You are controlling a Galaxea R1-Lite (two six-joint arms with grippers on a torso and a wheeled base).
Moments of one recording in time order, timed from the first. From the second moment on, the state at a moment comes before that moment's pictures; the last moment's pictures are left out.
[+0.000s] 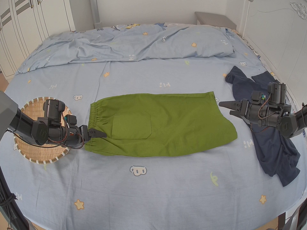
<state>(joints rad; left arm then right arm) -0.01 2.01 -1.01 -0.26 -0.55 -0.28 0.08 1.91 -0.98 -0.57 0.60 0.44</state>
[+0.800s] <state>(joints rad) 0.00 2.06 -1.05 -0.37 -0.56 -0.36 0.09 1.92 -0.97 -0.57 0.60 0.44</state>
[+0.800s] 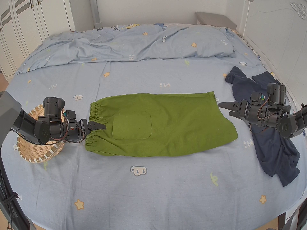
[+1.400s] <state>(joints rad) -0.01 2.11 -1.08 -0.48 -0.64 -0.54 0.09 1.92 -0.97 -0.57 0.60 0.44</state>
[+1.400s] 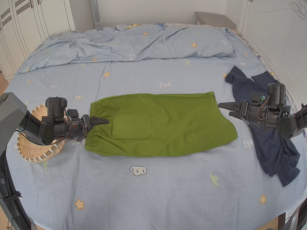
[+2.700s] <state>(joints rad) 0.01 2.07 -1.07 -0.42 -0.68 -0.55 -0.01 2.23 -1.58 0.05 0.70 0.22</state>
